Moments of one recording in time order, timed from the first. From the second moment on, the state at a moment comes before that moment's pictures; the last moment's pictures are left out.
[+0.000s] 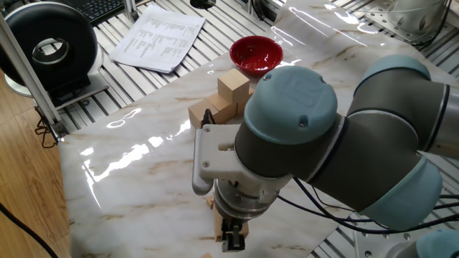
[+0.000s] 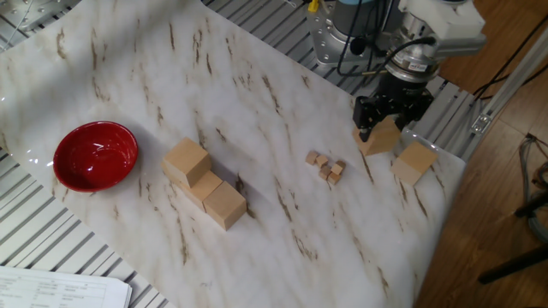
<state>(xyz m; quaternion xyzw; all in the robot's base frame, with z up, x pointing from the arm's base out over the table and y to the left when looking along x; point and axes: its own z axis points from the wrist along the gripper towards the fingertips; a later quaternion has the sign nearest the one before) 0.309 0.244 0.094 -0.42 0.90 0.00 0.09</state>
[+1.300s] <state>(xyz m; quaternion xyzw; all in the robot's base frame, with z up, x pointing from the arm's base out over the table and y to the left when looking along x) 0.362 0.221 0.129 -0.42 0.91 0.01 0.07</state>
